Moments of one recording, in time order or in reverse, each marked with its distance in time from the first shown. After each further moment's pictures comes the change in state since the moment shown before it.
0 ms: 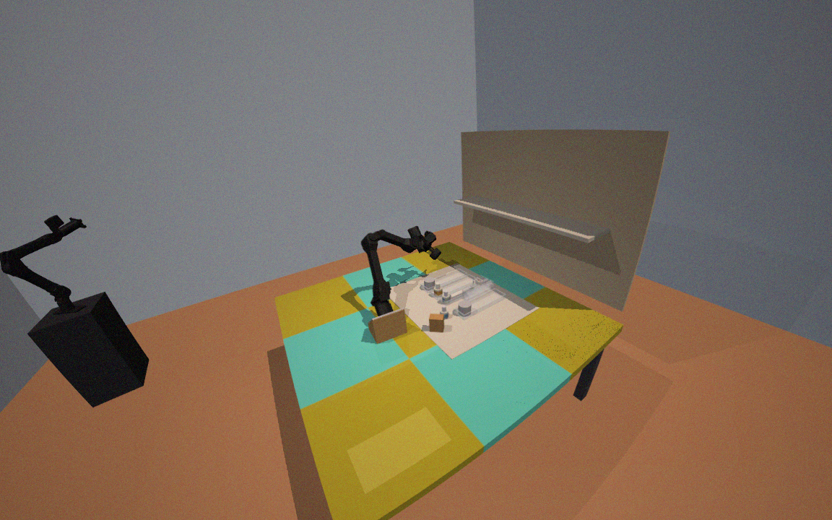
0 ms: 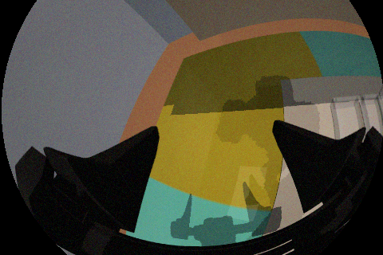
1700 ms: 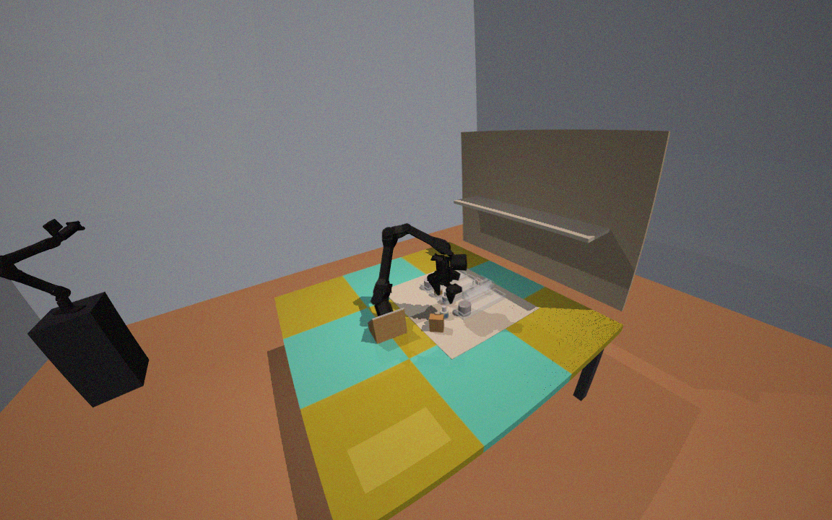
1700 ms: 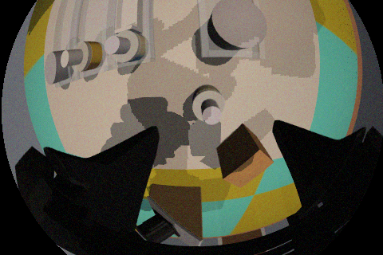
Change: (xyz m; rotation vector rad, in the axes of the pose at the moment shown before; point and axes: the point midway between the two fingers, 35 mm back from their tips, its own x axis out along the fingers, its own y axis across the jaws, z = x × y) arm -0.373 -0.318 -0.049 -0.002 0.894 -0.663
